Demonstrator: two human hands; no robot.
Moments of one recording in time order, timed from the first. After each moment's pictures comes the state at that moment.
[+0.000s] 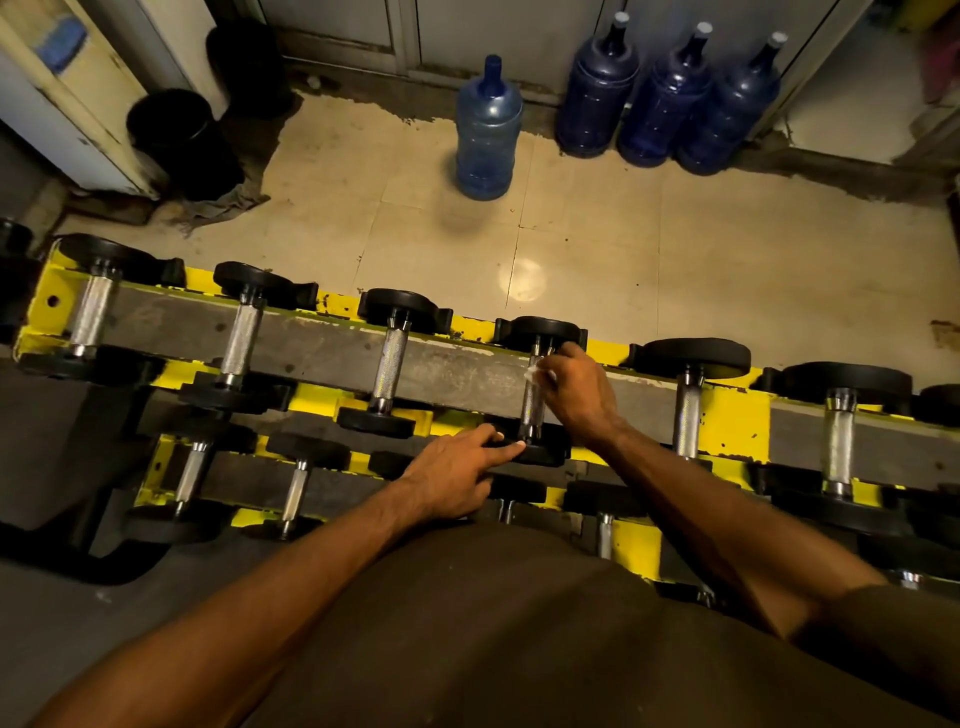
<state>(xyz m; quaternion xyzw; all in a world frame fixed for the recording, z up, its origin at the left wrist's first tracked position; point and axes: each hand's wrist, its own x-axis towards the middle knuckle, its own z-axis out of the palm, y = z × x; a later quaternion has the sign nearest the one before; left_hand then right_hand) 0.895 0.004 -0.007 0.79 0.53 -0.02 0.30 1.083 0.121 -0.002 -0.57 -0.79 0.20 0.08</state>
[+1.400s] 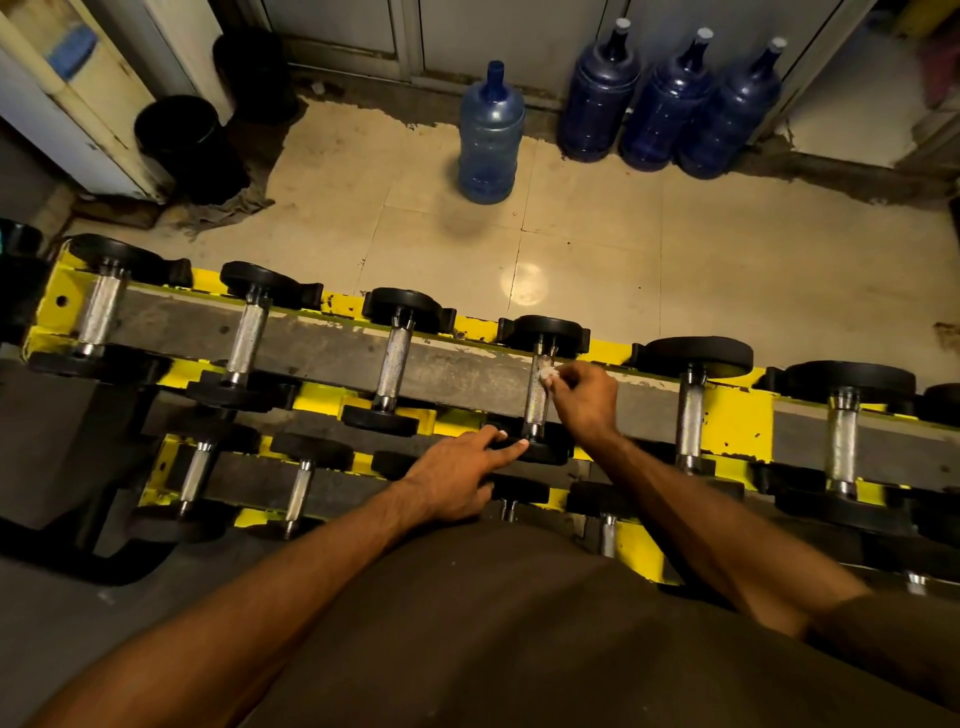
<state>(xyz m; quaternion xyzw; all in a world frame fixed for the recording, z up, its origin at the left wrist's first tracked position) 0.895 -0.002 -0.005 0.81 0.52 -0.04 0.28 1.080 0.105 -0.016 -0.69 -0.58 0.35 0.24</state>
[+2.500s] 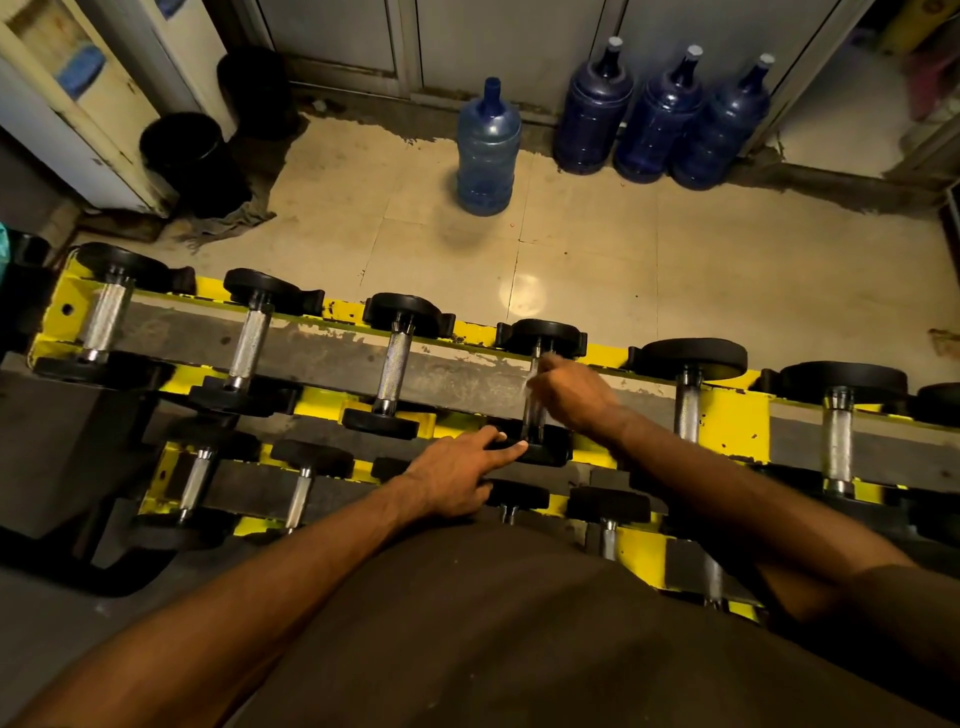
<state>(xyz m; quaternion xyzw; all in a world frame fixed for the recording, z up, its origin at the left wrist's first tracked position) 0.895 0.003 -0.001 0.81 0.51 -0.07 0.28 1.086 0.127 -0.001 -0.43 -0.89 0.14 -0.04</state>
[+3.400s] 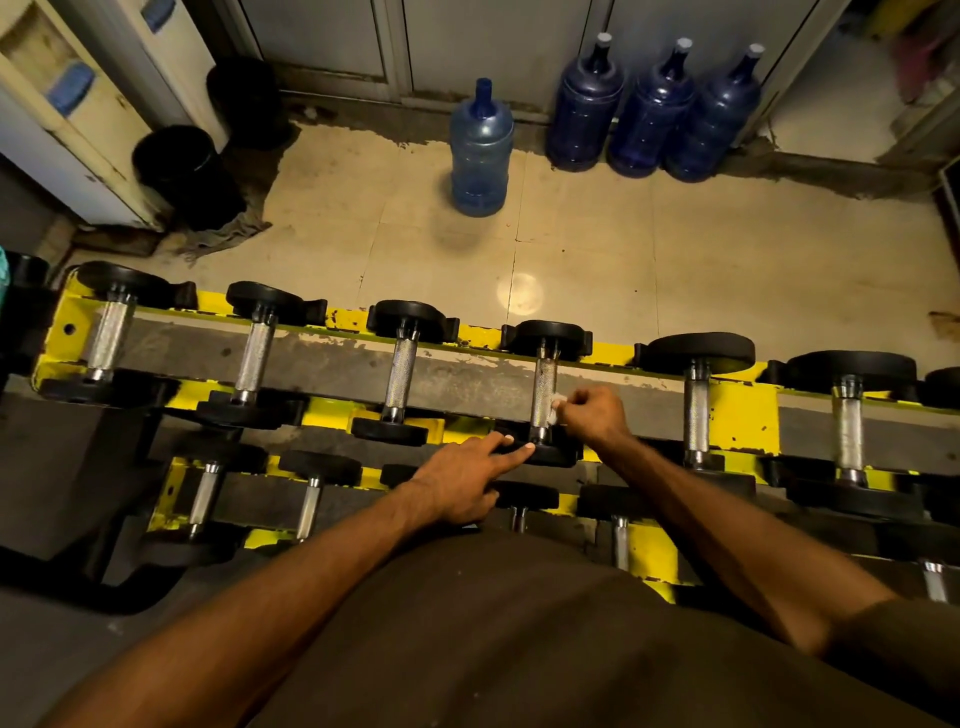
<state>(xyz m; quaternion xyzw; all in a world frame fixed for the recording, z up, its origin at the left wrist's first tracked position) 0.888 0.002 -0.001 0.82 0.50 -0.09 0.28 1.087 0.094 -0.016 -0.72 -0.52 0.43 0.14</state>
